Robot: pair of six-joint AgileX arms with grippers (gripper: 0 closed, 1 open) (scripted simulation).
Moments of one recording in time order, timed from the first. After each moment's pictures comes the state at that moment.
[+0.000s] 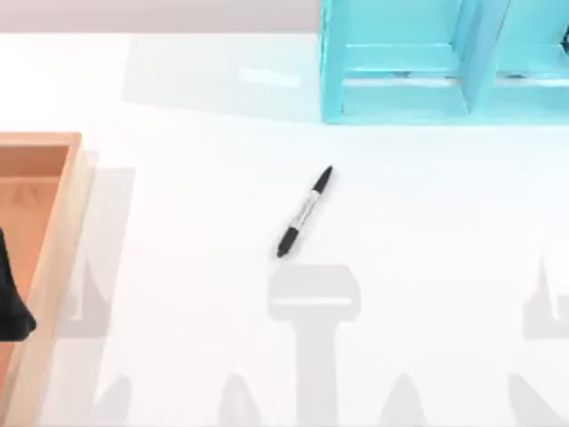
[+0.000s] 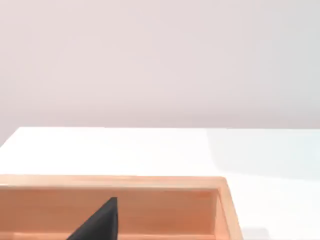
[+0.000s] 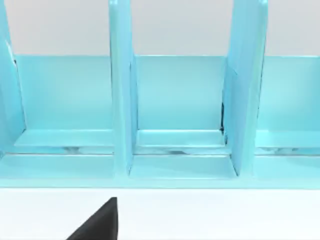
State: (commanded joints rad) left arm 0.00 0.00 0.00 0.00 0.00 0.00; right arm 0.00 0.00 0.00 0.00 0.00 0.00
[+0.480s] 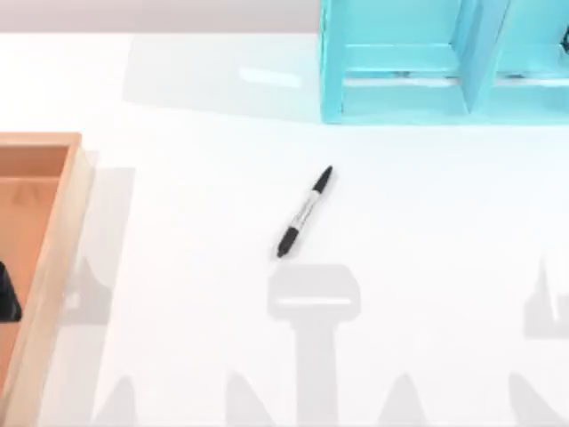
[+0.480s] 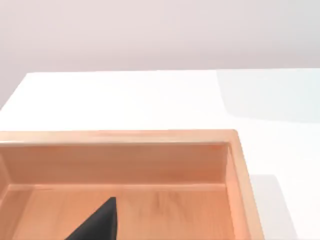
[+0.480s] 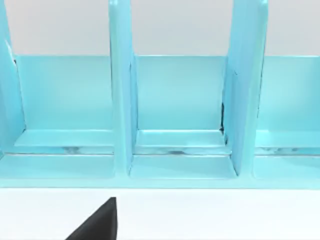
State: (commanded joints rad) left arm 0.03 0.22 0.22 -0.20 0.01 0.04; right arm 0.00 0.00 0.00 0.00 0.00 0.00
